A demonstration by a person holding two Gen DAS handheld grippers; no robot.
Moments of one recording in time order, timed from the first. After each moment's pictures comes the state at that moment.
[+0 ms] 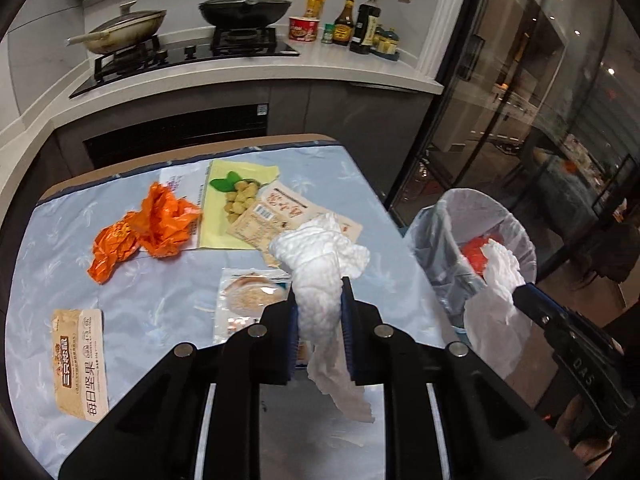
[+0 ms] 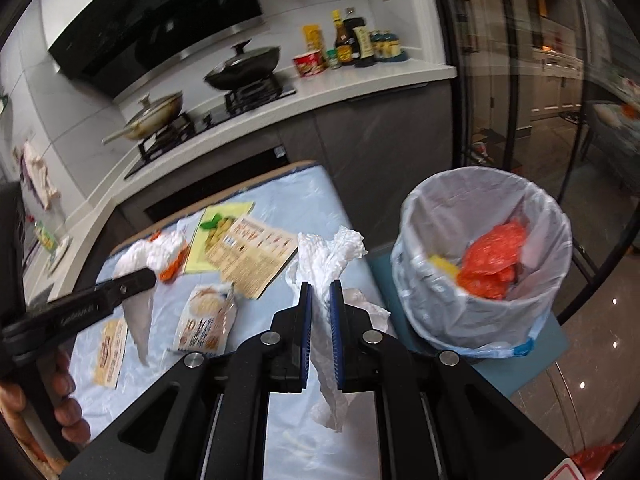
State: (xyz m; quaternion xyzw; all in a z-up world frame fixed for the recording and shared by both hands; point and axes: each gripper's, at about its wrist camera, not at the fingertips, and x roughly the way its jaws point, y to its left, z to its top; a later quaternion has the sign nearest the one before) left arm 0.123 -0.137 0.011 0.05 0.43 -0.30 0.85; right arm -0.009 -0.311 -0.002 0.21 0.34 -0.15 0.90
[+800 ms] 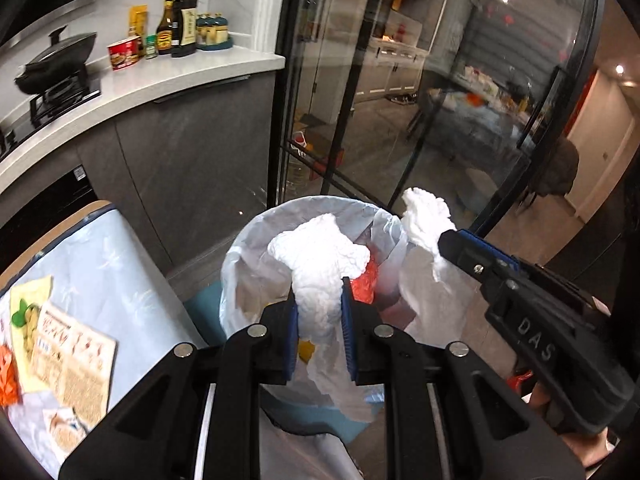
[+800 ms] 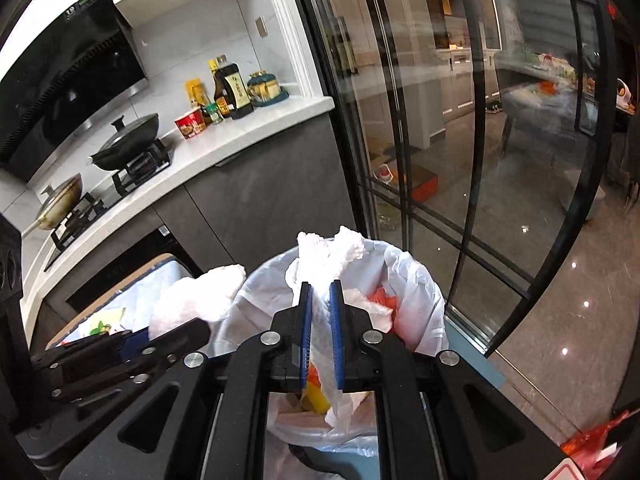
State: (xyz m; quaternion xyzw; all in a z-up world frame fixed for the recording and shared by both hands) left arm 0.100 -0.404 -0.016 0.13 0.40 -0.48 0.77; right arm -0.022 -0.497 -0.013 0.24 0.29 -0.30 0.88
